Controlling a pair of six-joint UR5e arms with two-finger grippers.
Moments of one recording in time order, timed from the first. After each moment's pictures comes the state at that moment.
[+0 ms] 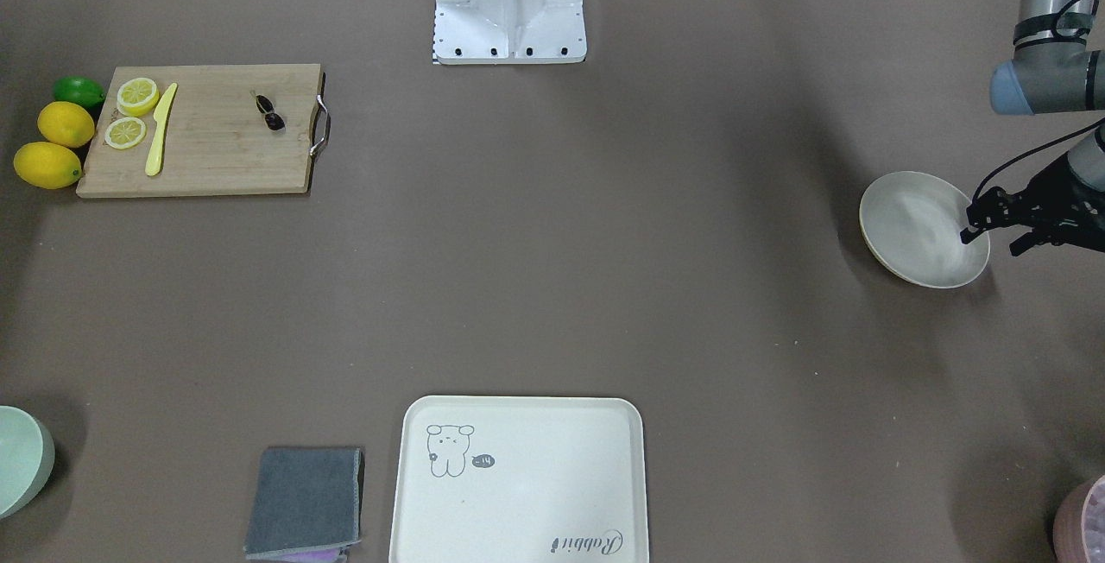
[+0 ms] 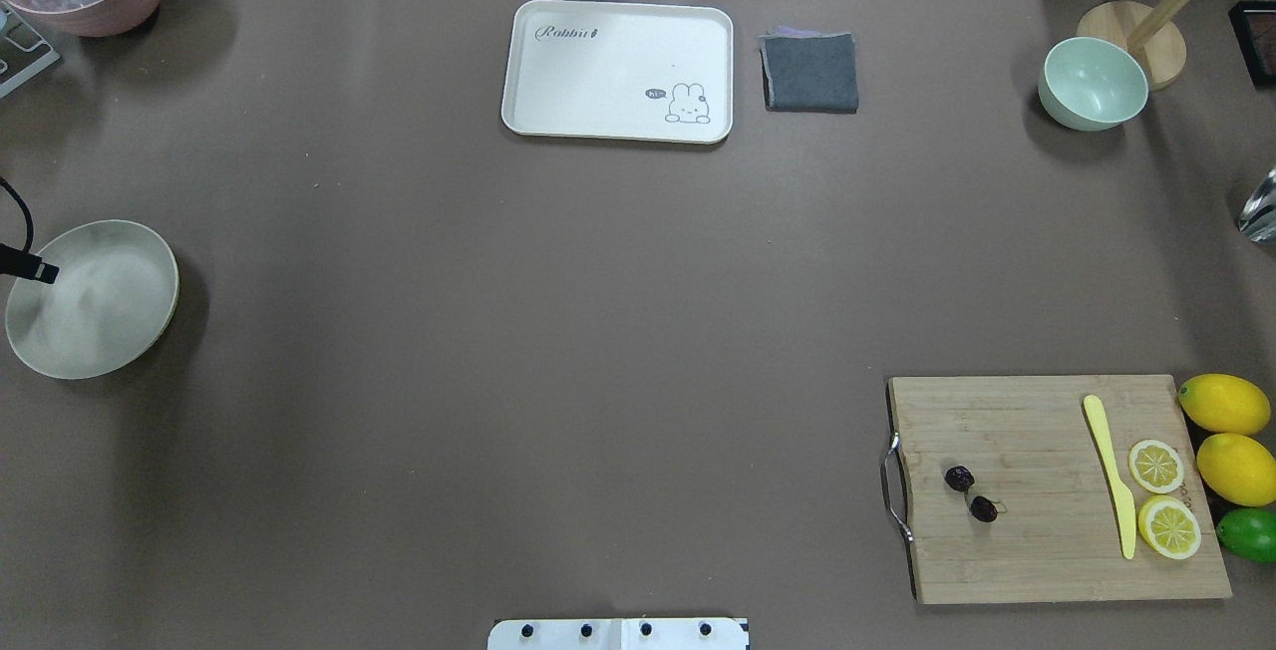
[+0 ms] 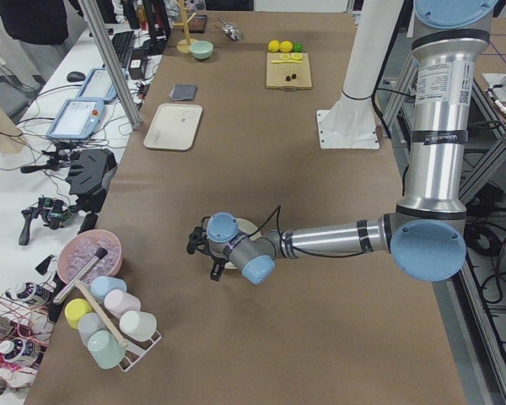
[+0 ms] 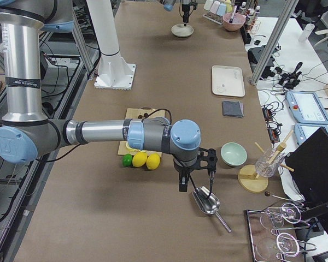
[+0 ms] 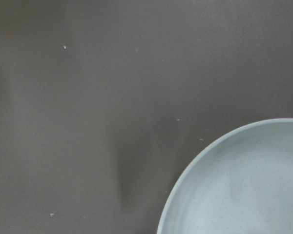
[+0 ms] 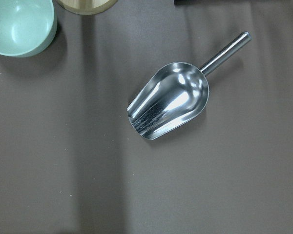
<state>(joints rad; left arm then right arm) -1.15 -1.58 -1.31 -2.44 -2.30 -0.46 1.71 -1.60 1.71 -1.71 2.37 -0.05</state>
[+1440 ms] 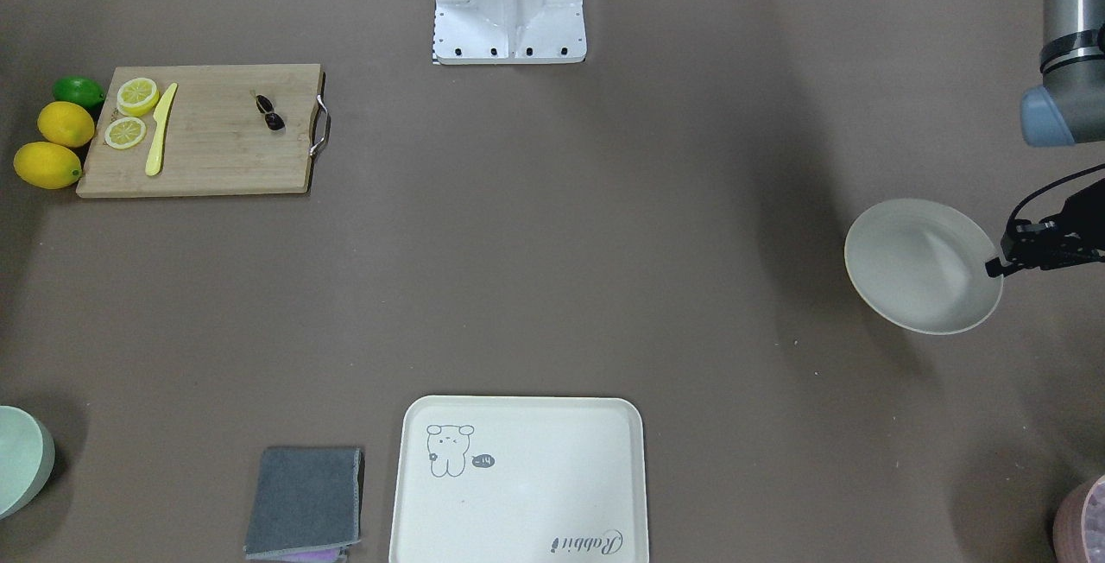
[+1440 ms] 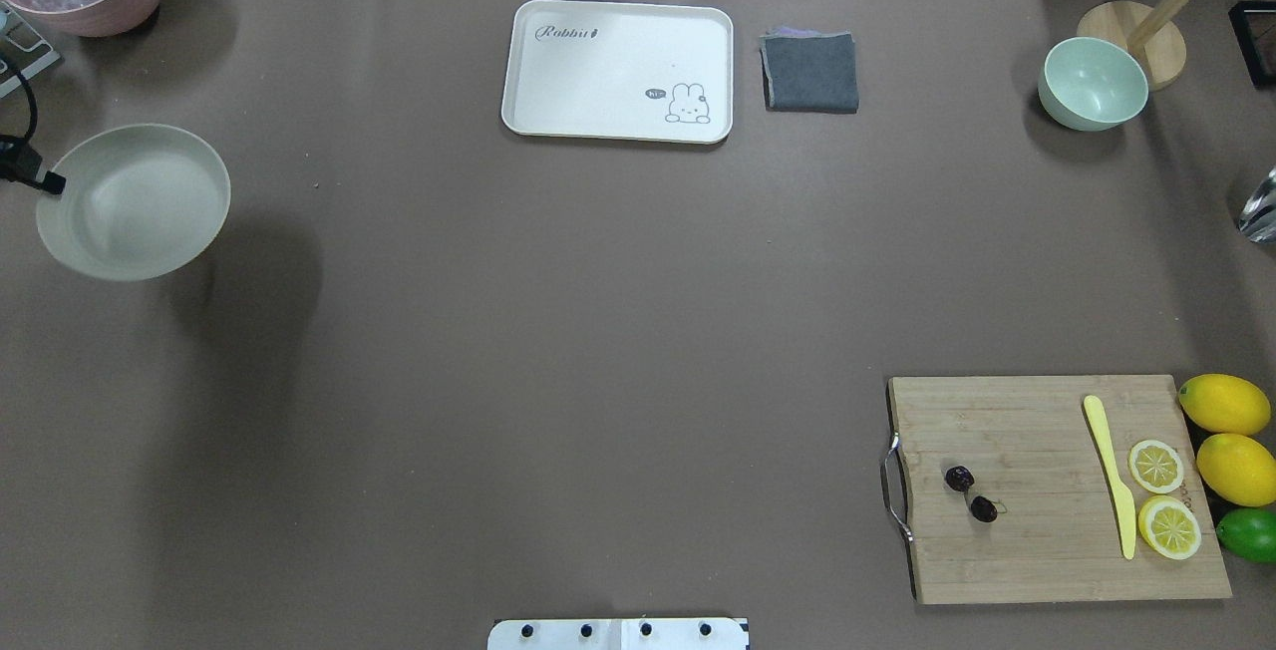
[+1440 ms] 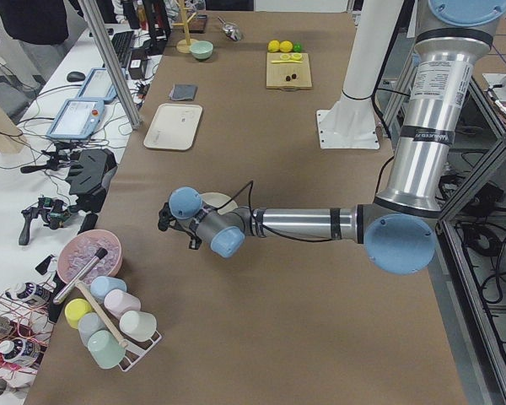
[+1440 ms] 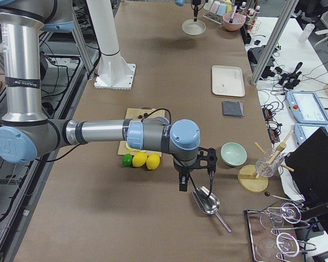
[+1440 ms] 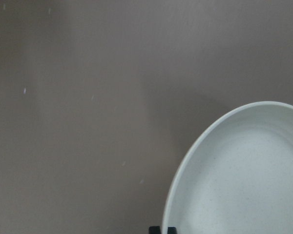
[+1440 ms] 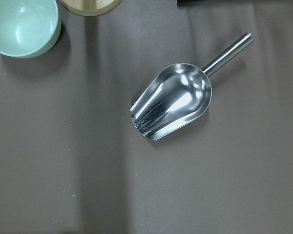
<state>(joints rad) -1.28 -1.79 -1.32 -2.18 -2.52 -0.53 1.71 -1.60 1.72 -1.71 2.38 -0.05</state>
